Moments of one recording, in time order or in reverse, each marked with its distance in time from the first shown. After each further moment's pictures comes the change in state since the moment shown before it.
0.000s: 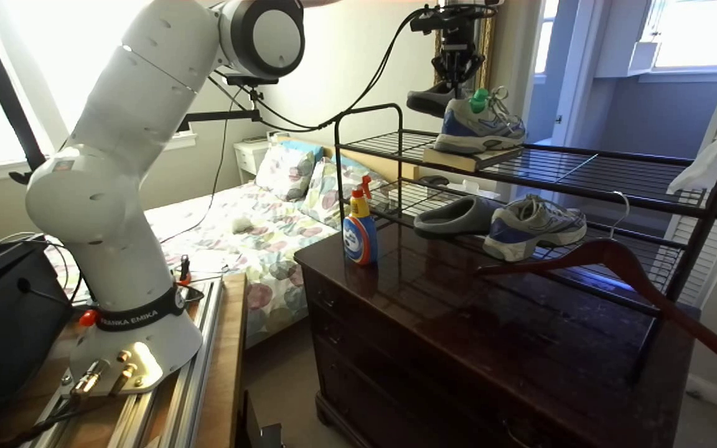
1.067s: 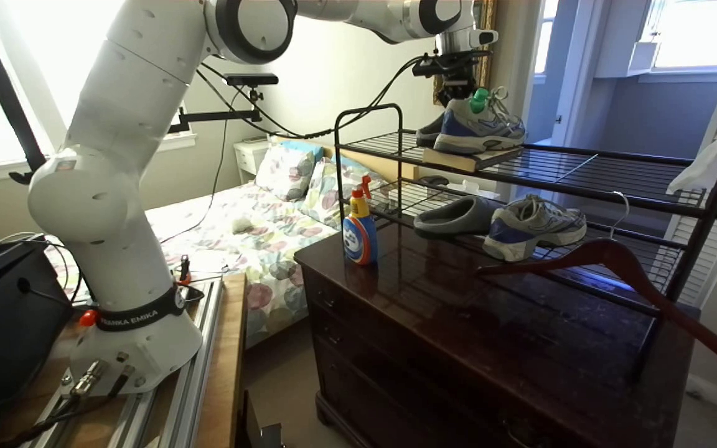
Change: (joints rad) arm 0.022 -0.078 -0.033 -0.354 -0.034 0.404 0.049
